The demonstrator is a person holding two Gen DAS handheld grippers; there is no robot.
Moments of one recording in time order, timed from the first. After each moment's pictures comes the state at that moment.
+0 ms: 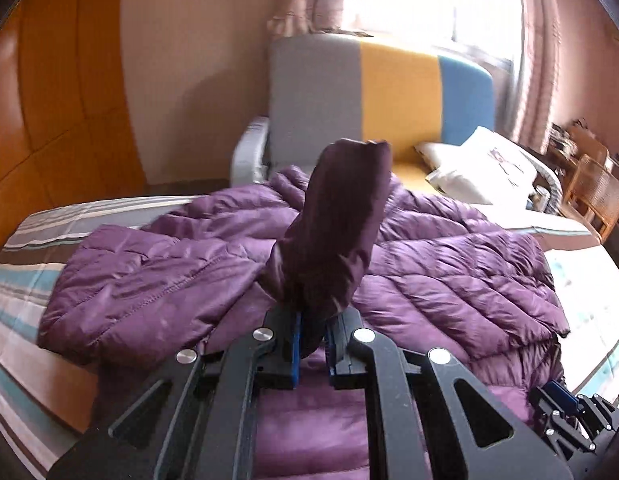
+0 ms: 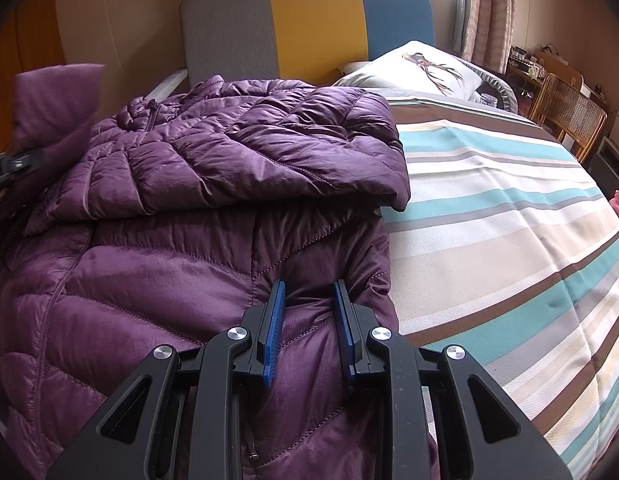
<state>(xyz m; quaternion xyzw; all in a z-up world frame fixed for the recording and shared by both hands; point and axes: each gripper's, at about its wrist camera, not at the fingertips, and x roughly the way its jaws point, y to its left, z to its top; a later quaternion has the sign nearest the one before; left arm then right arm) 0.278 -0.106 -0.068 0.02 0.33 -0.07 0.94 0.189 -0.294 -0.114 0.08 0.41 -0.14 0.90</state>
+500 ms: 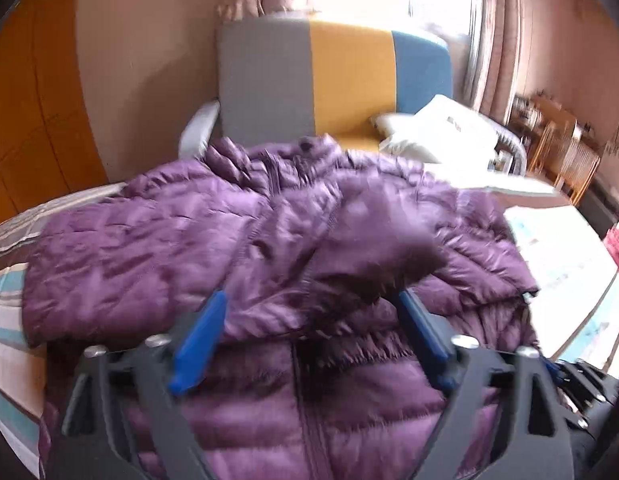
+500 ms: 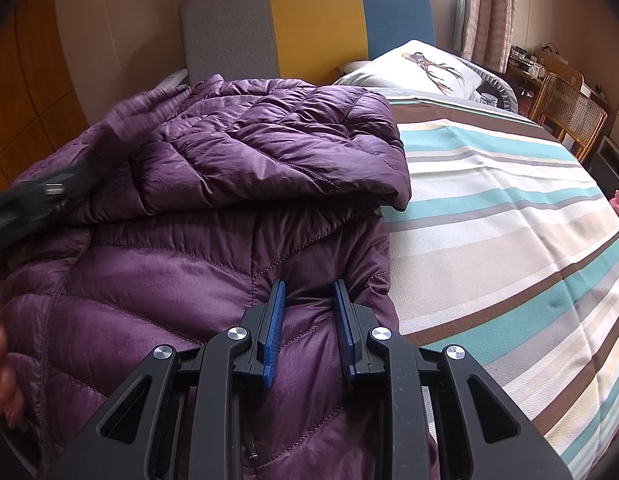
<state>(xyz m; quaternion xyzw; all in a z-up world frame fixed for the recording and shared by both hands) 0.248 -0.134 -0.082 0.03 0.34 -0.14 0.93 0.189 -0.294 -0.114 0.08 0.41 -0.14 0.90</state>
